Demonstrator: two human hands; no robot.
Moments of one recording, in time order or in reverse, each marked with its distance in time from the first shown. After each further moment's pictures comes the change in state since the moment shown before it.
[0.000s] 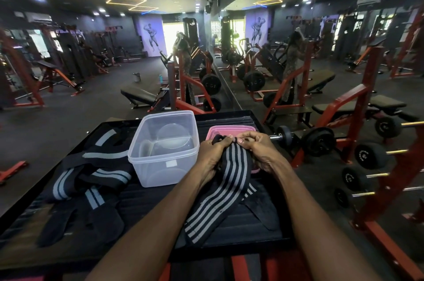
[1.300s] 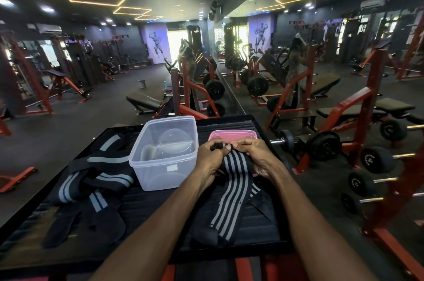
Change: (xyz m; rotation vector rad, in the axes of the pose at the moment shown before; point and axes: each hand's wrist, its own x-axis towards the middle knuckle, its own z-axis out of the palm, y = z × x) left_hand -0.011 0.003 0.004 0.135 0.081 0.150; right_hand -0.010 -0.003 0.006 0.106 -0.094 0.070
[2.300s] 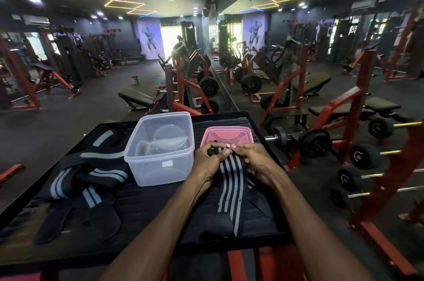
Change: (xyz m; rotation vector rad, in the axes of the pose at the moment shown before) left_hand -0.014 -0.022 -0.005 -0.077 -0.074 0.082; right_hand -0.027 0.010 -0.003 -0.123 0.019 0.030
